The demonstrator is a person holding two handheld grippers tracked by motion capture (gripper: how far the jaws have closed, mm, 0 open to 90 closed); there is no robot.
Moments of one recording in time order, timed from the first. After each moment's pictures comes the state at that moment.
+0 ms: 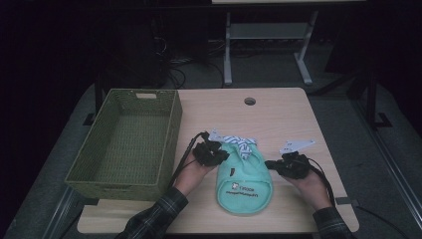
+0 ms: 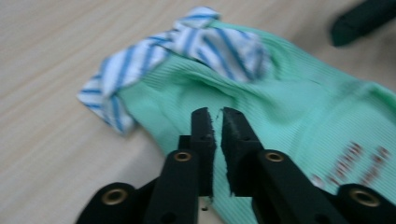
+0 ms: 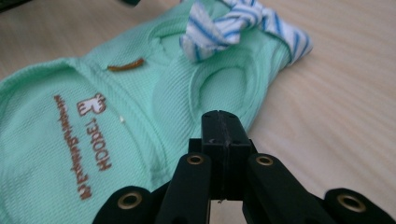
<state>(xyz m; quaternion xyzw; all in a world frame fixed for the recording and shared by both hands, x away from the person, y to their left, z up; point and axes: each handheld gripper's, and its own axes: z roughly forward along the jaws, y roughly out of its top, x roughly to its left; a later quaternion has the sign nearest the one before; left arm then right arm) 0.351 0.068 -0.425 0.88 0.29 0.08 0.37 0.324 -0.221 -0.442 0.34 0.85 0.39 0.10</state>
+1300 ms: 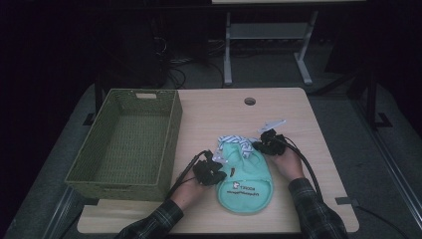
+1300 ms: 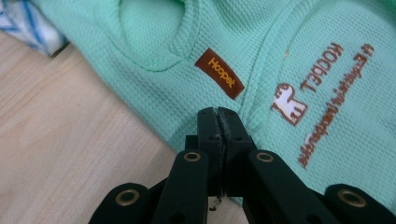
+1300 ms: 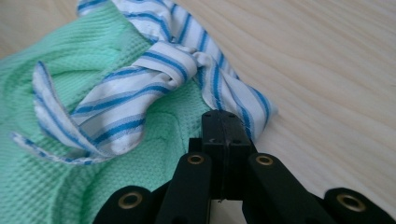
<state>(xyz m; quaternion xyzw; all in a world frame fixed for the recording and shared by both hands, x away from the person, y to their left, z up) 0.323 0.068 -0.455 0.92 0.25 0.06 0.30 0.413 -0.183 -0.466 0.37 0.86 0.32 0.13</state>
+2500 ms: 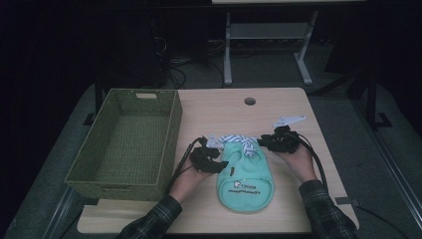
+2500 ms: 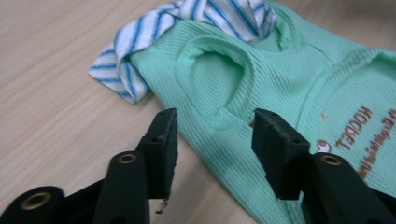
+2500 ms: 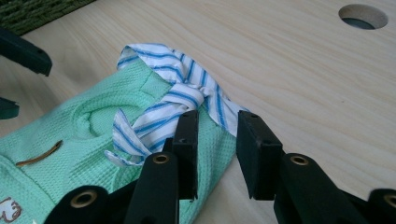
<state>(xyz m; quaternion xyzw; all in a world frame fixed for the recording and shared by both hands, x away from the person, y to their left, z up) 0.350 0.075 -0.433 0.88 0.30 0.11 0.35 0.399 -0.212 -0.434 0.38 0.83 0.40 0.12</state>
